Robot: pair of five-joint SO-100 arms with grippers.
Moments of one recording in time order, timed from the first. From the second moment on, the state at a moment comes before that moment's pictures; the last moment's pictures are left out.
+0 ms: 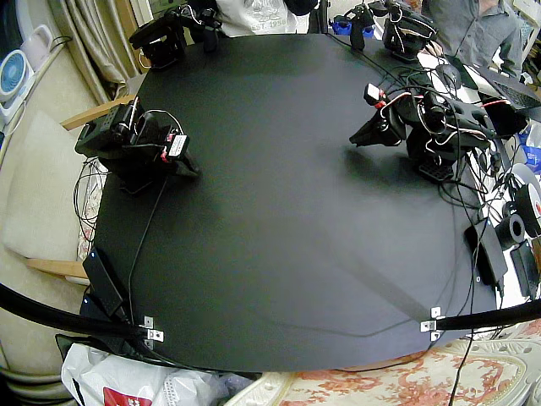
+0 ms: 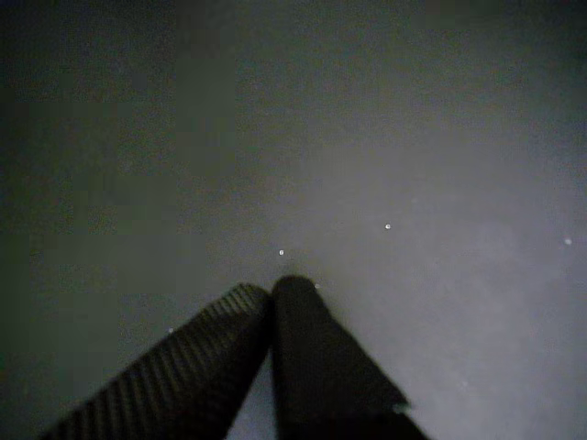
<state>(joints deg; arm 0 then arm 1) 5.6 184.6 181.5 46.3 5.9 -1.2 186.6 172.7 58.8 7.7</state>
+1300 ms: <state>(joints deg) 5.7 184.6 181.5 46.3 5.9 2.6 157.3 130.4 75.8 36.7</state>
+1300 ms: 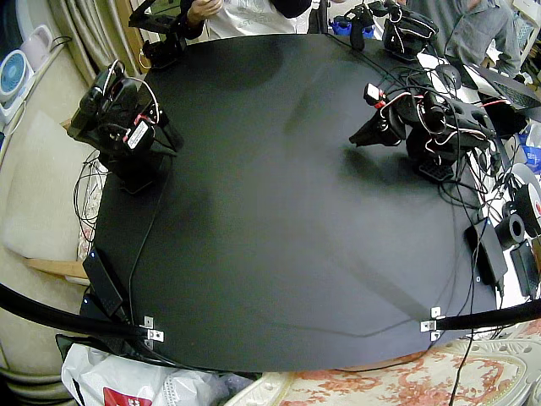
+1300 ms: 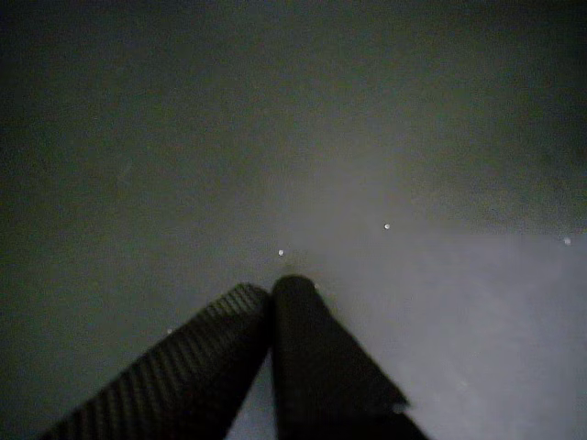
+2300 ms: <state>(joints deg) 5.6 184.6 181.5 46.3 5.9 -26.0 49.5 -4.0 74.9 -11.9</state>
